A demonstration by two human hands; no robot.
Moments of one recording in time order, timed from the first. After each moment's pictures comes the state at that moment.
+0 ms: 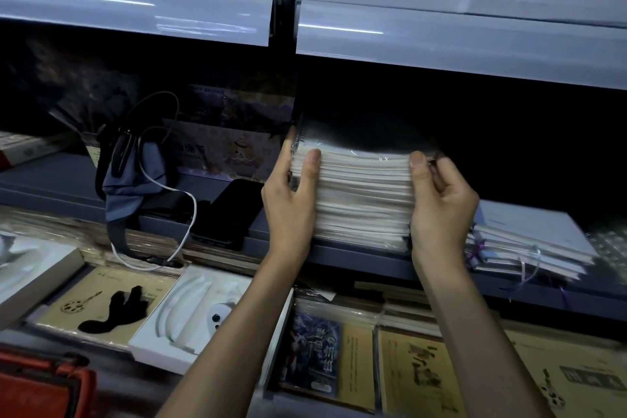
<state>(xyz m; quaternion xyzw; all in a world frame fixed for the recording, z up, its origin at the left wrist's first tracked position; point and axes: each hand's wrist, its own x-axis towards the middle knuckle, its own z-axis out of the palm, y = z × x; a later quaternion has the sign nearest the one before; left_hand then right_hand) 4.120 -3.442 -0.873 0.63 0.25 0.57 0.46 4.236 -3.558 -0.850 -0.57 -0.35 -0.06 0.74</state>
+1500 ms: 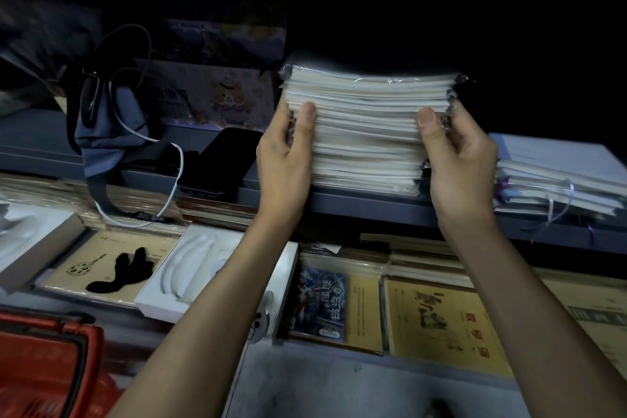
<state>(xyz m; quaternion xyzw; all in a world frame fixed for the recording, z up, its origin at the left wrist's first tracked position) 4.112 -3.441 -0.894 0.66 0.21 0.56 0.45 4.250 -3.574 -0.880 -0.63 -0.41 -0.02 0.67</state>
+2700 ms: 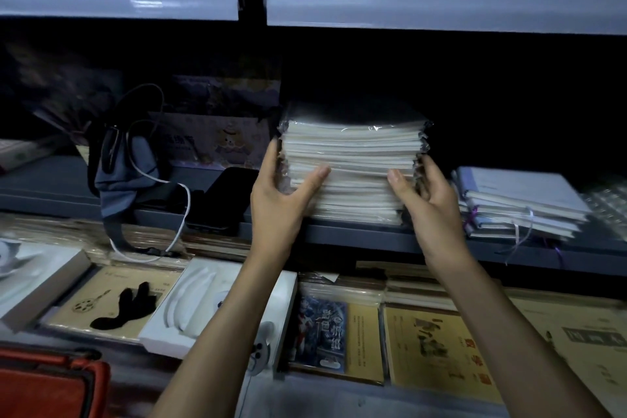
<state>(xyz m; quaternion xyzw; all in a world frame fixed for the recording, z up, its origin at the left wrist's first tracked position) 4.097 -3.447 -0.894 0.67 0.23 0.51 0.49 4.251 -3.585 -0.891 -0.65 -0.37 0.11 0.66</state>
